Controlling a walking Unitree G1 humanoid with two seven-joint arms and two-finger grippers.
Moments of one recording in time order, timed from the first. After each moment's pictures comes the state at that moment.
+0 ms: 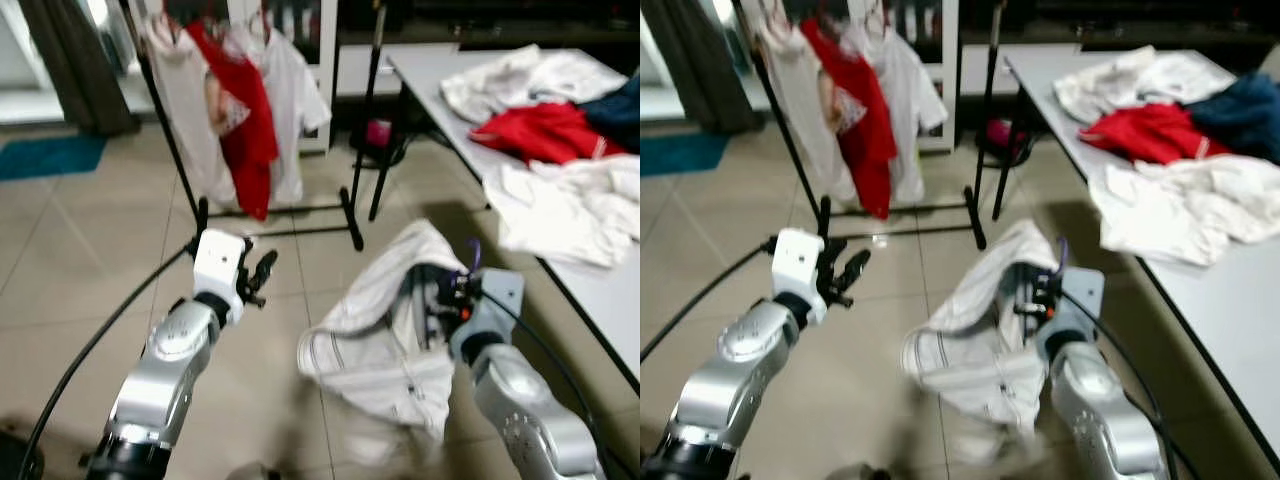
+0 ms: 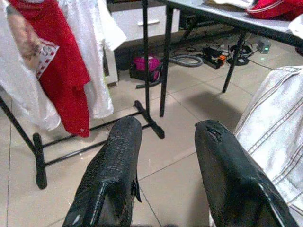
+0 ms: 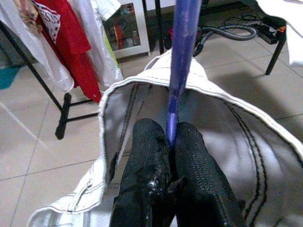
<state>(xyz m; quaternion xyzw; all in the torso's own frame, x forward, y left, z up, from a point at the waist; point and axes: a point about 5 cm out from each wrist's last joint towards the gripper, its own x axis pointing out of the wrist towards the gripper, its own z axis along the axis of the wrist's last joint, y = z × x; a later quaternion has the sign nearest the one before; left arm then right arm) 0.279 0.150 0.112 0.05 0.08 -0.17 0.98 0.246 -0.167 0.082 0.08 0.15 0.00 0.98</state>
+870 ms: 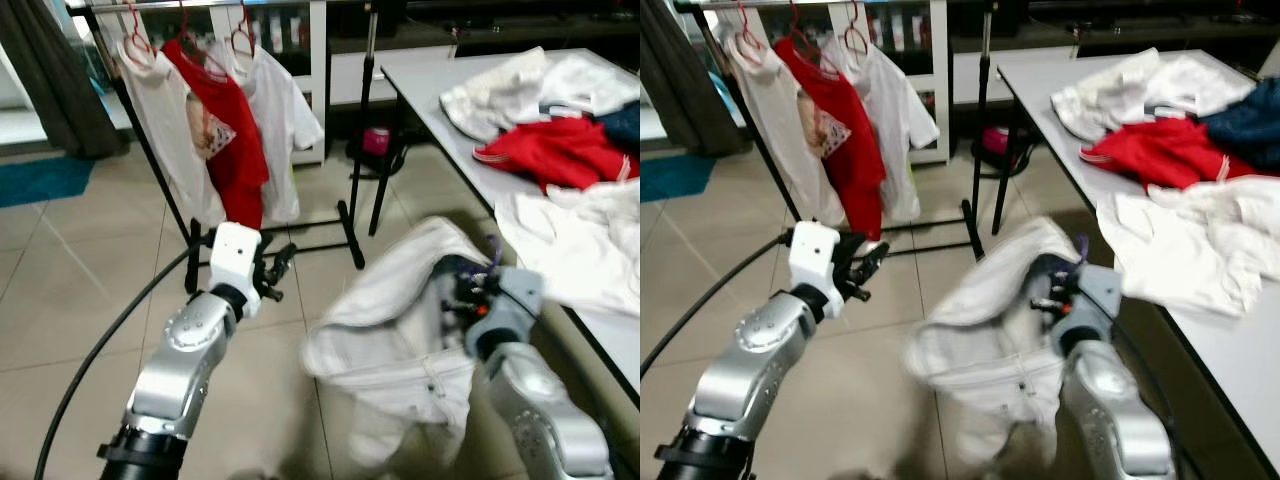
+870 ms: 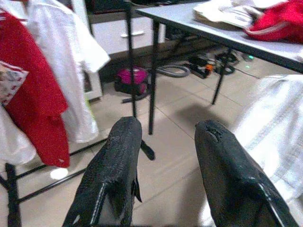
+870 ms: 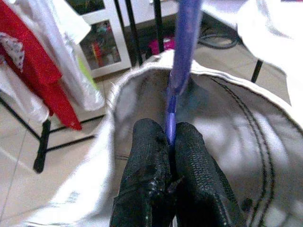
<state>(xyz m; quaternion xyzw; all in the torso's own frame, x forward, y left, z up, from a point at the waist) 0.285 0.136 0.120 0.02 0.06 -0.19 0.98 0.247 -0.178 0.088 0.09 0.14 -0.03 0.99</state>
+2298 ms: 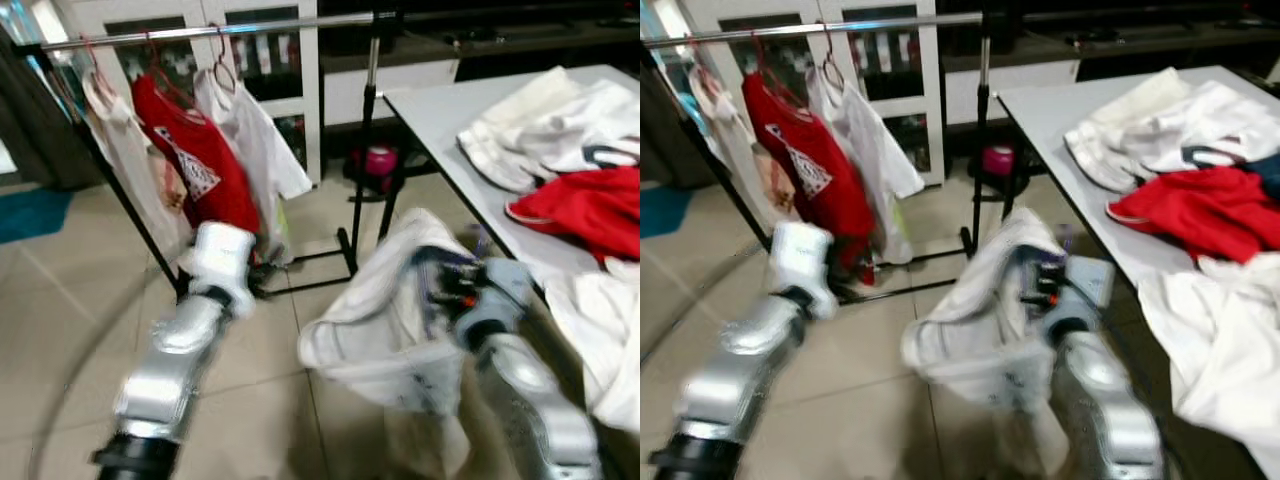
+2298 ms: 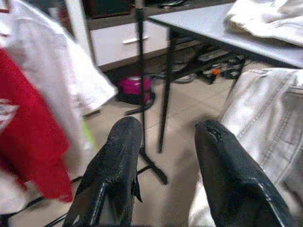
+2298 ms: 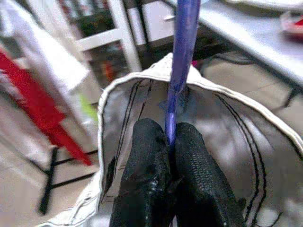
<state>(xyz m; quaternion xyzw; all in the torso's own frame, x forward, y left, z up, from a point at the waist) 0.280 0.133 0.119 0.02 0.07 -0.21 0.98 0.254 -0.174 0.091 0.09 0.12 0.00 0.99</state>
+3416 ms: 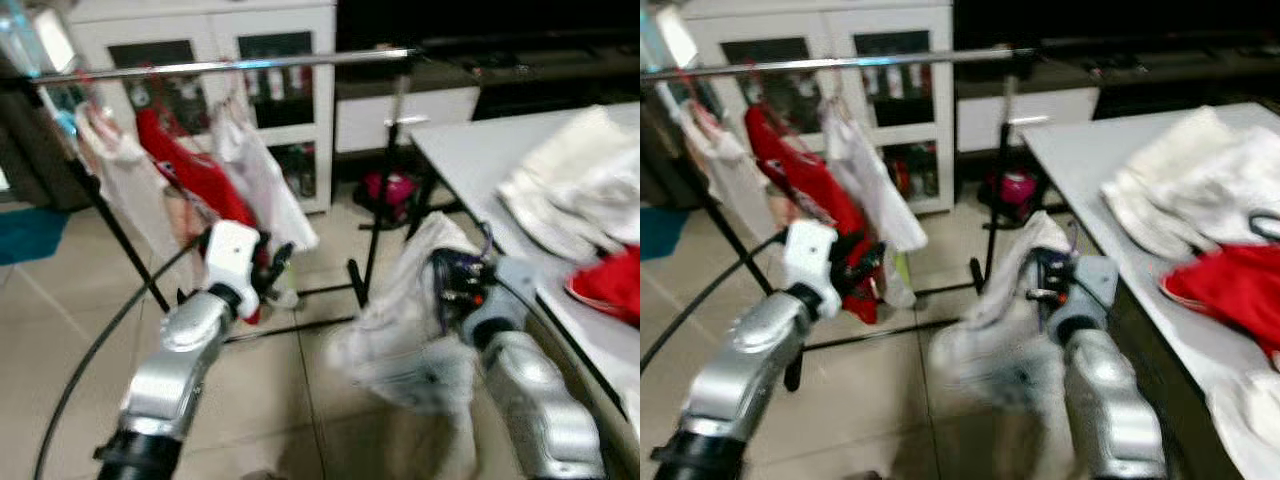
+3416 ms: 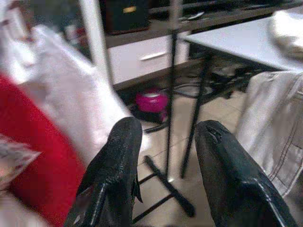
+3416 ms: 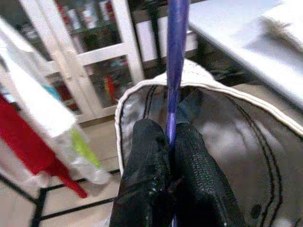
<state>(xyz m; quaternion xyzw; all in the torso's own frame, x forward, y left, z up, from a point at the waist) 0.283 0.143 0.120 0.03 0.06 -0.19 0.98 0.258 -0.162 0.090 0.09 0.12 0.02 0.99</state>
